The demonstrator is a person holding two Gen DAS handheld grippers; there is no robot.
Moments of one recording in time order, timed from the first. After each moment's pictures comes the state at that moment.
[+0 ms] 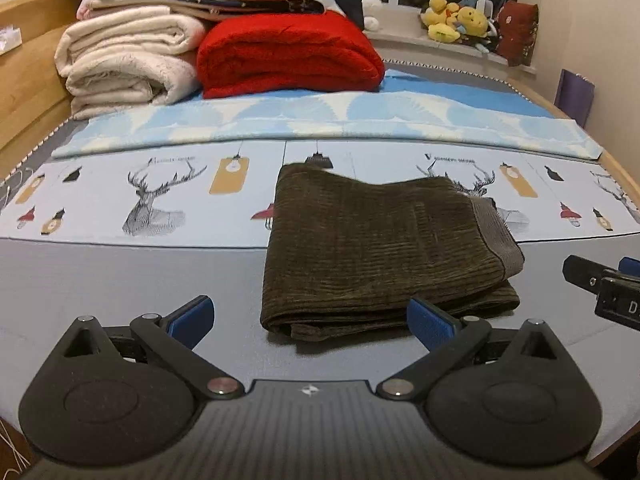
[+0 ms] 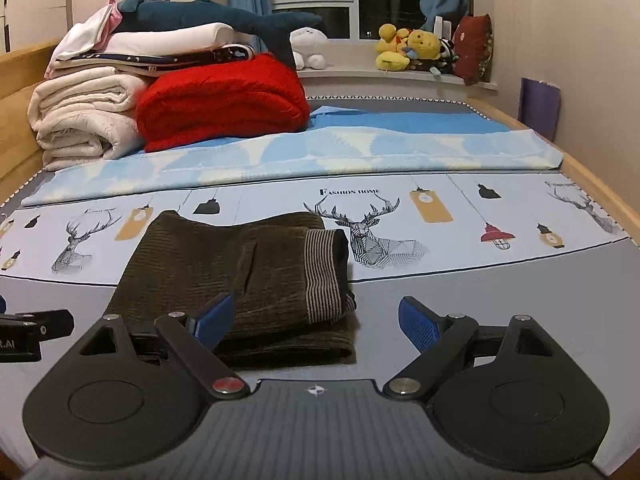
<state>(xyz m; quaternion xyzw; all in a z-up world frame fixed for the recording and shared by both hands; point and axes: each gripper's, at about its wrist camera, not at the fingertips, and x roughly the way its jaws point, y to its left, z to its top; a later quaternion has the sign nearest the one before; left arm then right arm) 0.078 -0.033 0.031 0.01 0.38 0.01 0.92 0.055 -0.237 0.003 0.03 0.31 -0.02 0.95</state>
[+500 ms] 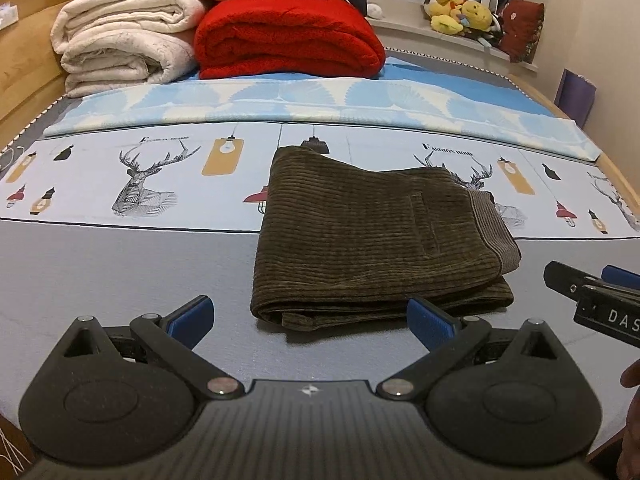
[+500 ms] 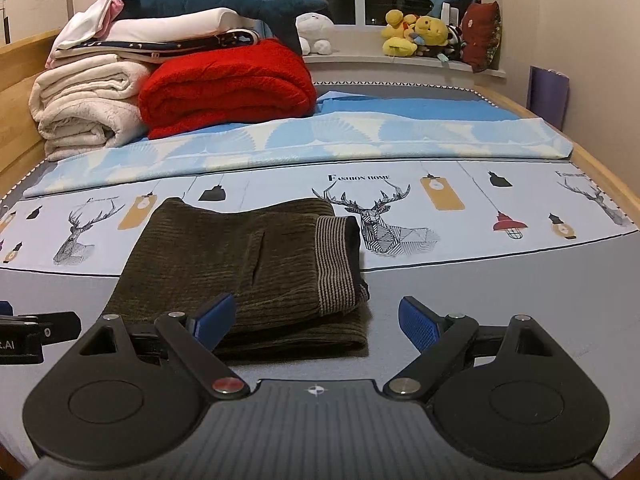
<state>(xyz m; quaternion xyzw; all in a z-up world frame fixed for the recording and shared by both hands) 0.083 -0.031 0.027 -0.01 0.40 0.00 0.91 0.066 -0.230 -0.004 0.03 0.33 -0.01 0.94</state>
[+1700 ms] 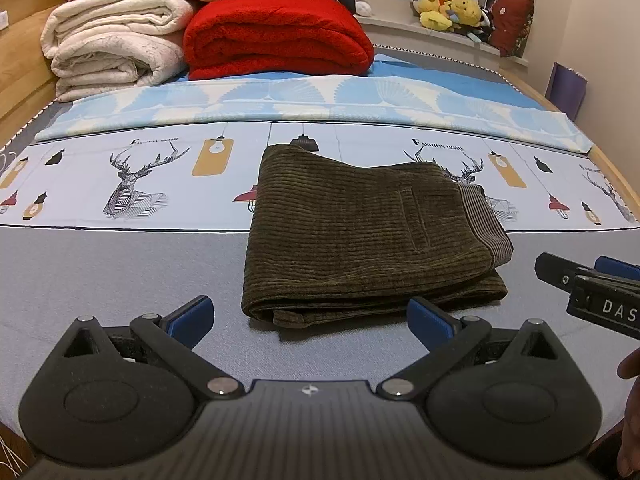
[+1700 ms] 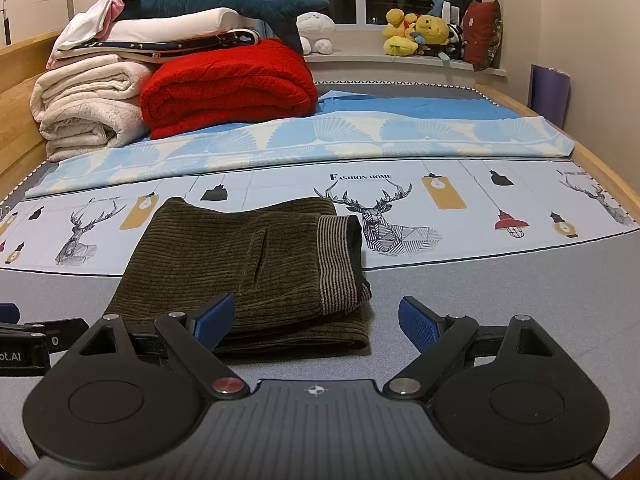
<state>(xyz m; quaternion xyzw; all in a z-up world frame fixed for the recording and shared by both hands) 0.082 -0.038 0.024 0.00 0.40 -0.01 0.91 0.066 -0.230 -0.003 0.03 0.33 0.00 0.94</state>
